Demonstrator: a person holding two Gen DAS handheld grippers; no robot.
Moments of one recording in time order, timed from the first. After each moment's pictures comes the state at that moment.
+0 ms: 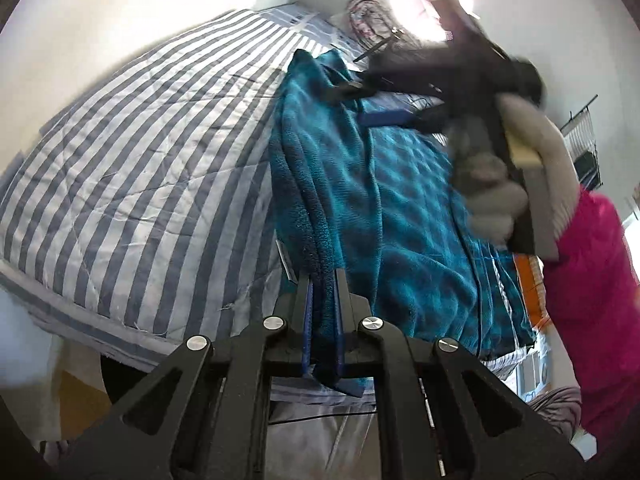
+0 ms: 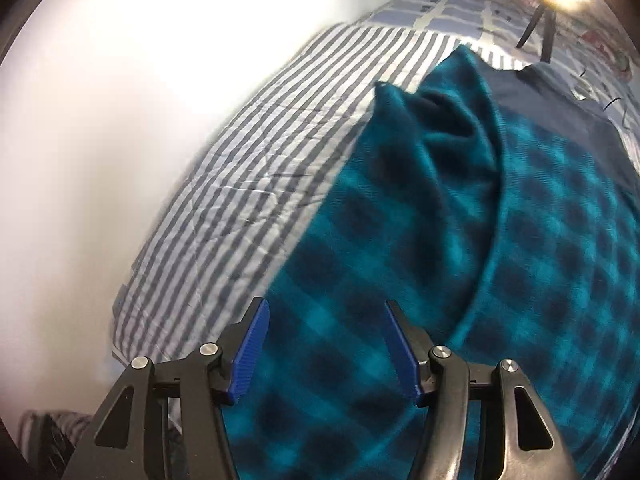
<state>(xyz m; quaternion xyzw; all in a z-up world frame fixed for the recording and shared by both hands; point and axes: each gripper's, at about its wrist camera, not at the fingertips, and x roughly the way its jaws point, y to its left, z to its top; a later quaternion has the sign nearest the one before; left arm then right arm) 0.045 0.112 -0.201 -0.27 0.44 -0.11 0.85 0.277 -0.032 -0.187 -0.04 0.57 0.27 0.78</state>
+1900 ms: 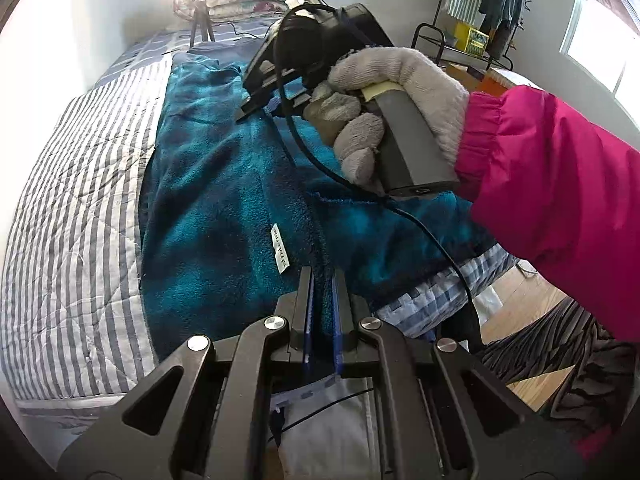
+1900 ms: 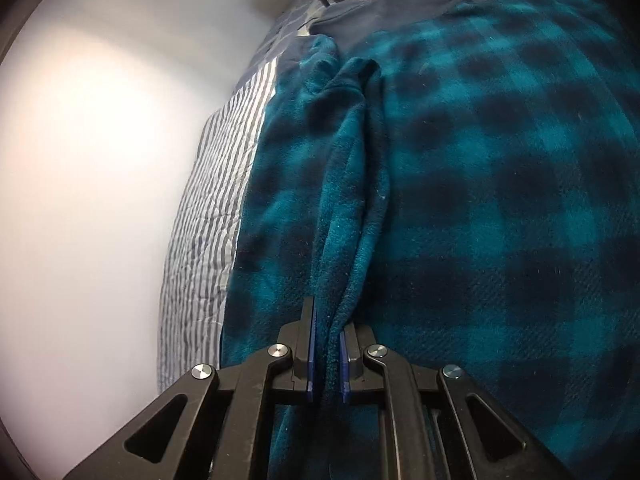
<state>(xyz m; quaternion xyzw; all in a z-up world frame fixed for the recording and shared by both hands) 0.032 -0.107 -0.187 0.05 0.45 -0.23 0.86 0.275 -0.280 -0.279 0.26 0.53 0.21 0.78</state>
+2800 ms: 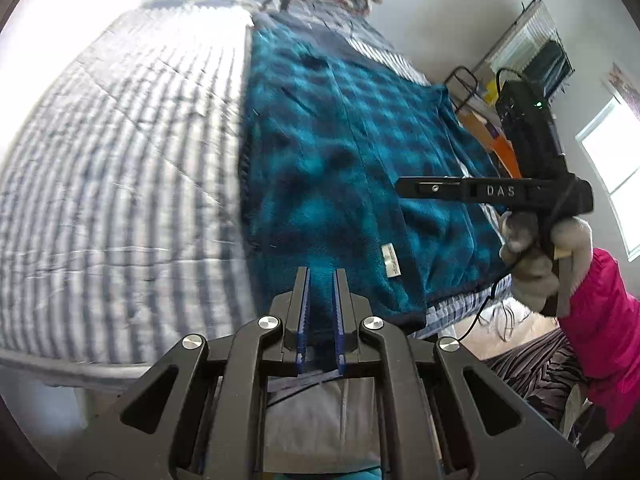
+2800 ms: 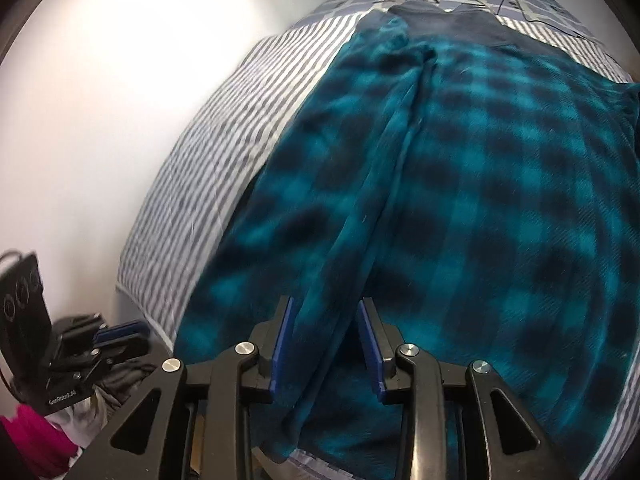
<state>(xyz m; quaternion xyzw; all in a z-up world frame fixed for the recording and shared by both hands) 0.068 0.014 -0.185 -0.12 0.51 -0.22 0.83 0.150 -0.260 -0.230 0.06 0.55 0.26 0.79</state>
